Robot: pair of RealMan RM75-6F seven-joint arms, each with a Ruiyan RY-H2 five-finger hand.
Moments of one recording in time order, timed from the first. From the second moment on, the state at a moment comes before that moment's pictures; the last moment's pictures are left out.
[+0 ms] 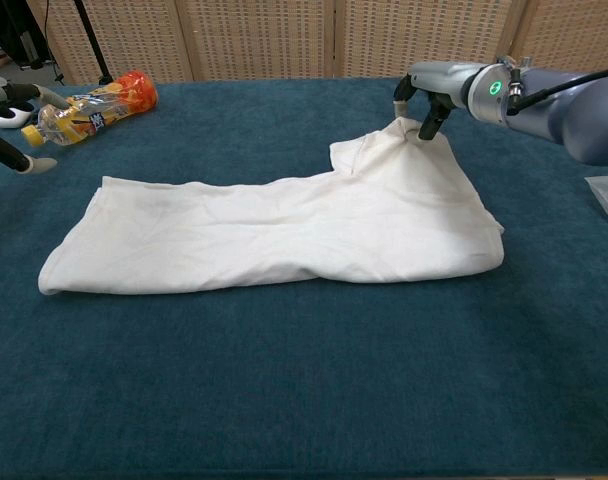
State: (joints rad) left arm -0.61 -1.43 -0.25 -1.35 0.89 0.93 0.07; right arm 1.07 -1.84 0.34 -0.62 -1.02 0.55 -0.06
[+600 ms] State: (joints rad) left arm -0.61 -1.42 -0.26 -1.34 0.87 0.90 0.06; right arm 1.18 -1.95 0.38 -0.43 -0.98 0.46 -0.11
